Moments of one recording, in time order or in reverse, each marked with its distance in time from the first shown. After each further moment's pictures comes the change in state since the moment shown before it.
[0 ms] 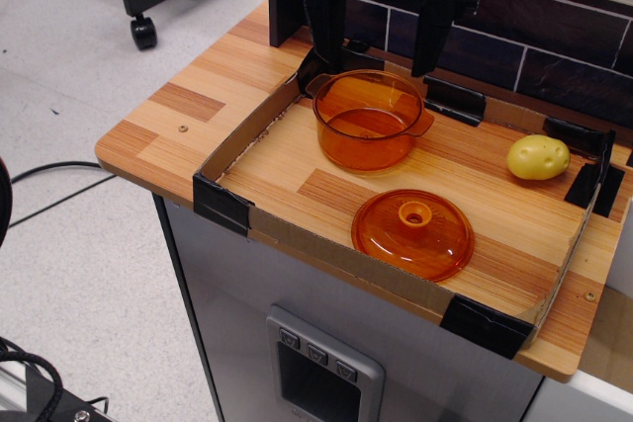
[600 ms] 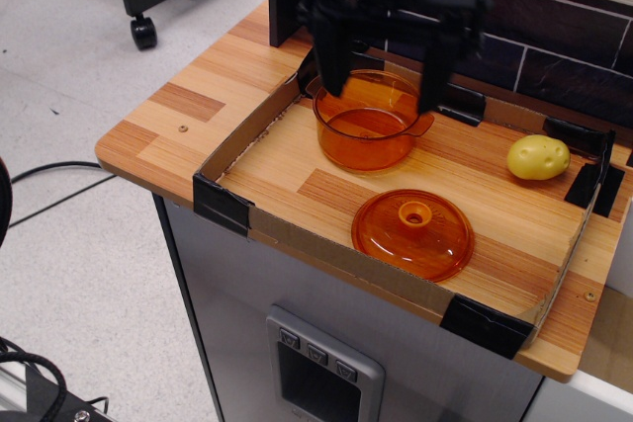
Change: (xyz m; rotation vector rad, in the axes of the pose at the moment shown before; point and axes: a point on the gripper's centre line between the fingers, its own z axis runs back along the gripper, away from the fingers) arm -0.008 -0.013 -0.023 0.003 0.004 -0.036
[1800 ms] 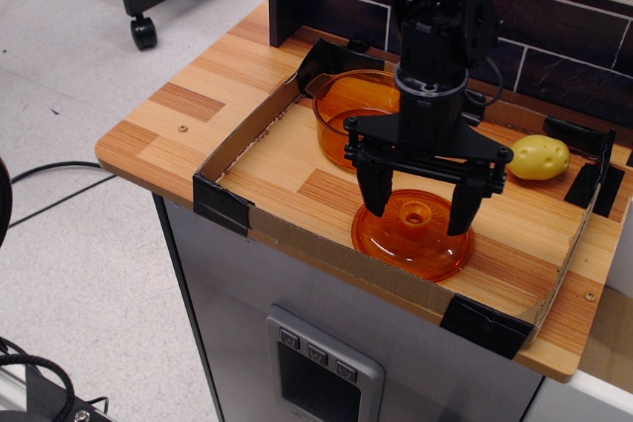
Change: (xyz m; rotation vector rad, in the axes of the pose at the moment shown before) arm -0.004 -0.024 -0.083 -0.055 -0.020 -0.052
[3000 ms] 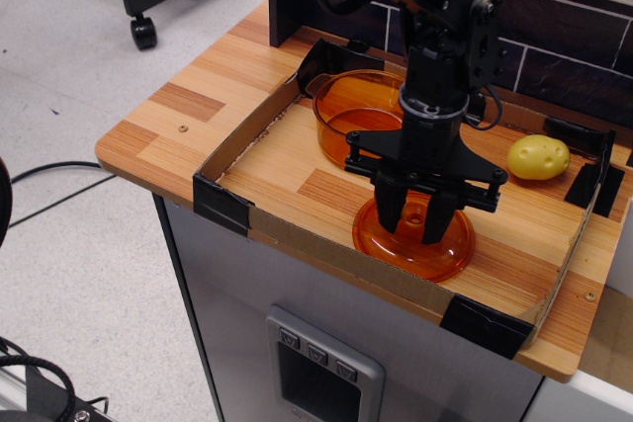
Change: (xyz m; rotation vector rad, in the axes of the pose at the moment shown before) arm 0.002 0.002 -0.018 0.056 0.018 -0.016
